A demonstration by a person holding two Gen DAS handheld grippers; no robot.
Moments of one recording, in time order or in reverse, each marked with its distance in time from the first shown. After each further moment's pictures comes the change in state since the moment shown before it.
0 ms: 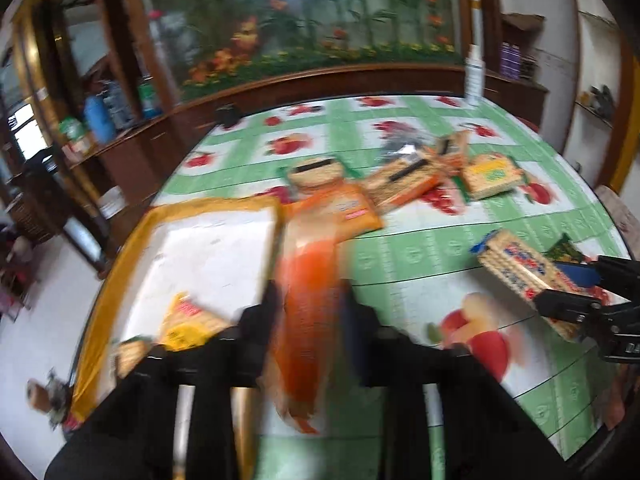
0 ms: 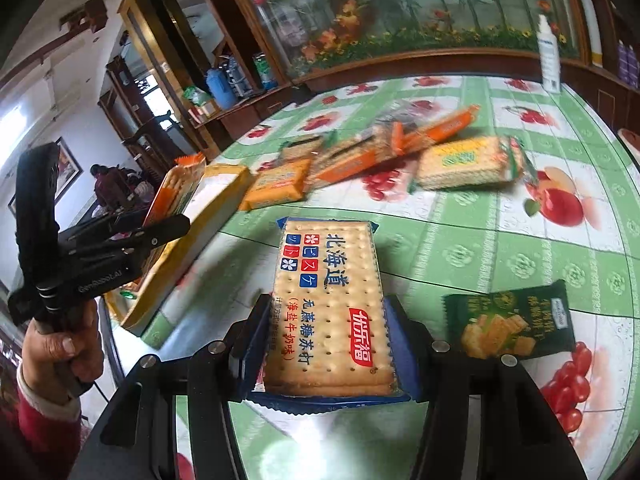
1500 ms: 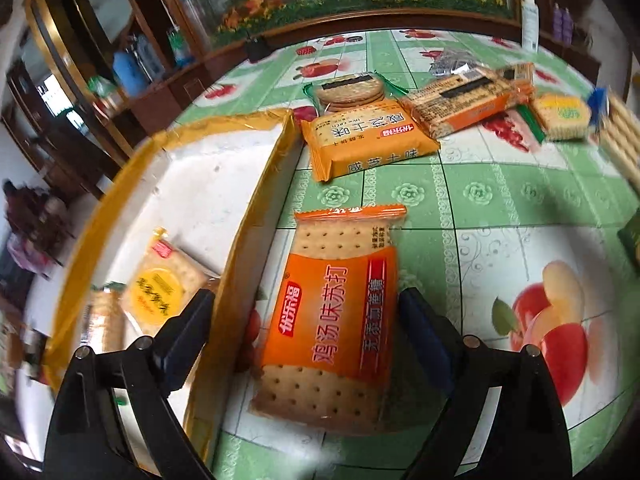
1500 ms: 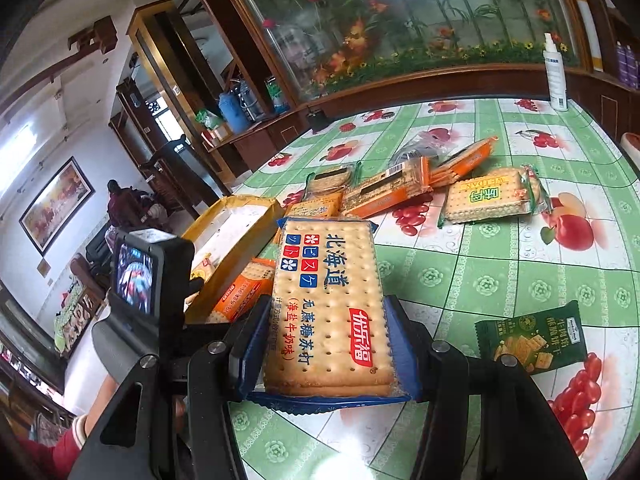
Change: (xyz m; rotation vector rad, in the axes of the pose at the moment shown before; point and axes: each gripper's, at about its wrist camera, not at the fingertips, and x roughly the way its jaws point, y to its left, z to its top) left arm 0.078 -0.017 -0.026 -0.049 0.197 0.129; right arm -0.017 0.020 0.016 0.044 -0.076 0.039
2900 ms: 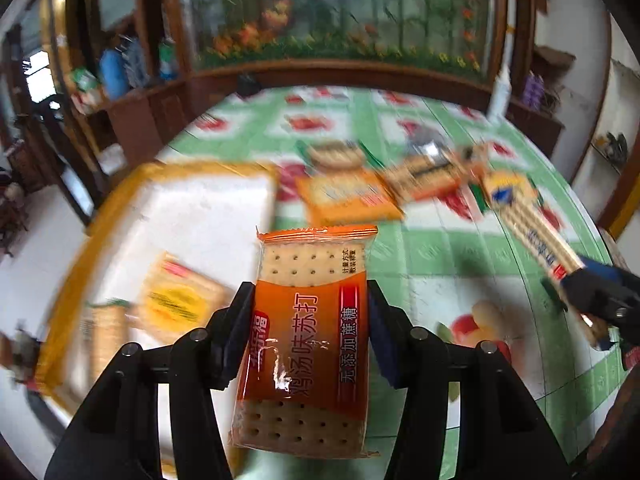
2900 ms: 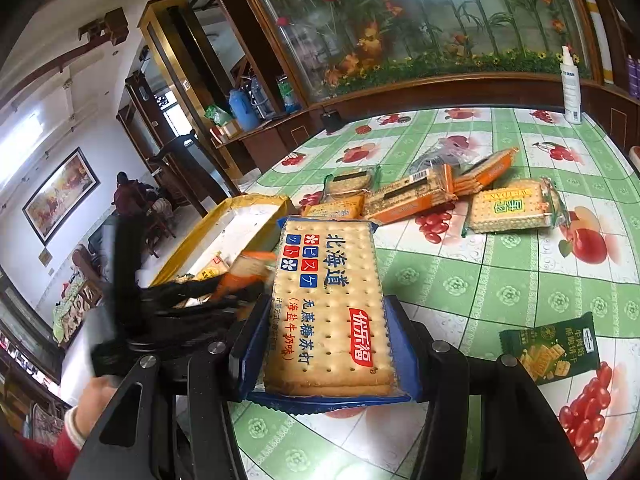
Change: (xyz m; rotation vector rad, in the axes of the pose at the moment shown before) left arm -0.060 0.051 0.004 -0.110 -0.165 -0.173; right arm 0.007 0.021 0.005 -0.036 -0.014 0.017
